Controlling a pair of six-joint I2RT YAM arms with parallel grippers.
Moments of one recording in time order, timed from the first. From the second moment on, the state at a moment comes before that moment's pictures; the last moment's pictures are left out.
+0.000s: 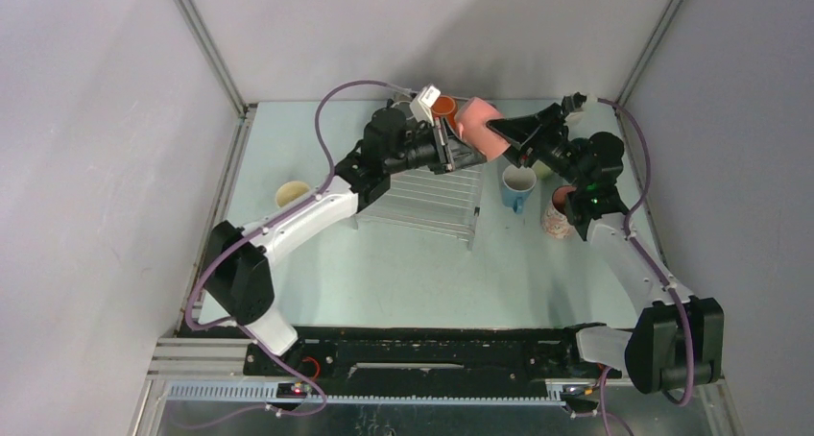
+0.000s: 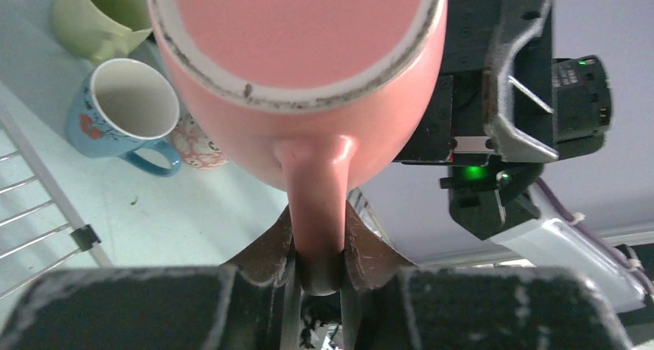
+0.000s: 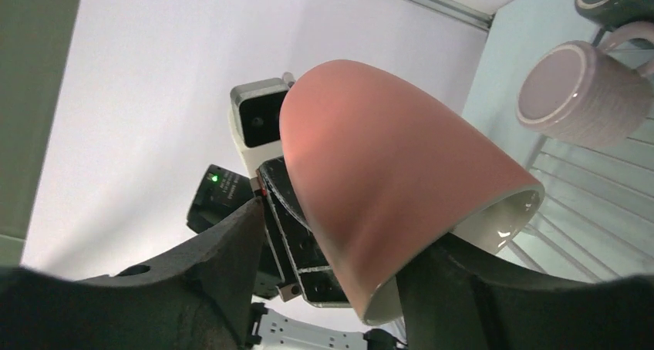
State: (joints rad) left arm -0.70 1.63 1.38 0.12 0.49 -0.85; right arm 0.14 1.22 0.89 0.52 -0.67 1.36
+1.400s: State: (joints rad) left arm -0.71 1.19 1.09 0.00 0.44 -0.76; right arm 0.27 1.13 1.26 -0.46 -0.32 0.88
